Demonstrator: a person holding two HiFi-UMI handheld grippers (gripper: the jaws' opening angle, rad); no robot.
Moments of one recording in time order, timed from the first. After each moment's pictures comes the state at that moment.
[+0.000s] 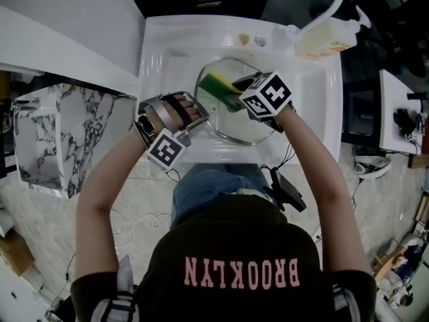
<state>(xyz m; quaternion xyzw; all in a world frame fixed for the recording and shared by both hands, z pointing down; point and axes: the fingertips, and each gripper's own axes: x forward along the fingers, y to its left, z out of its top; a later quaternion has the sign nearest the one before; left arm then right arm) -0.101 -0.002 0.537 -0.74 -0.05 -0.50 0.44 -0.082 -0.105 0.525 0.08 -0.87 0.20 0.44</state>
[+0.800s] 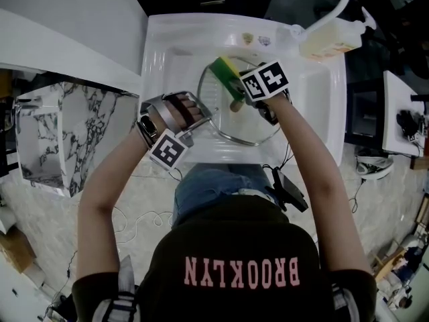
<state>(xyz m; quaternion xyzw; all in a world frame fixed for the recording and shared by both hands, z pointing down) -0.103 -0.011 0.537 -0.72 -0.04 -0.50 0.48 -0.074 -0.154 0.559 0.19 -0.83 0.28 0.44</state>
